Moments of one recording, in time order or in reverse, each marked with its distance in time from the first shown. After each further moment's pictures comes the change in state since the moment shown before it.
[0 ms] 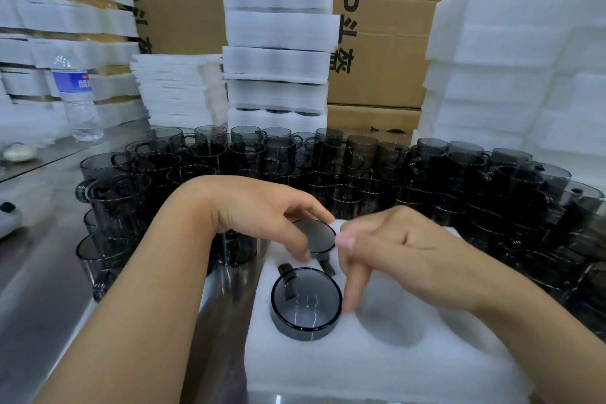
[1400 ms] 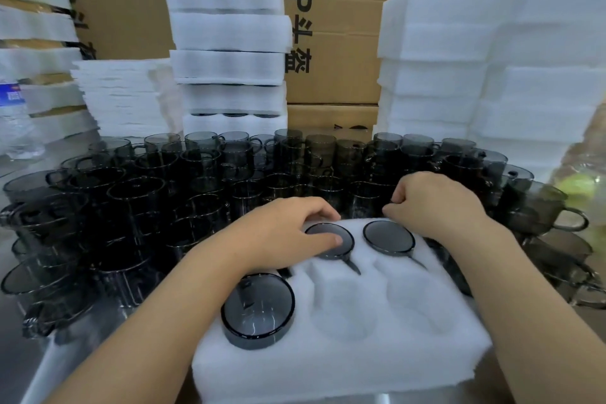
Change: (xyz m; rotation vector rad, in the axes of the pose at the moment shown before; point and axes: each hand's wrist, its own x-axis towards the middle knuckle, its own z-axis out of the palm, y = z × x) left_hand 0.050 0.024 0.049 0.097 0.393 0.095; right_hand -0.010 0.053 -0.063 -0.829 0.448 0.875
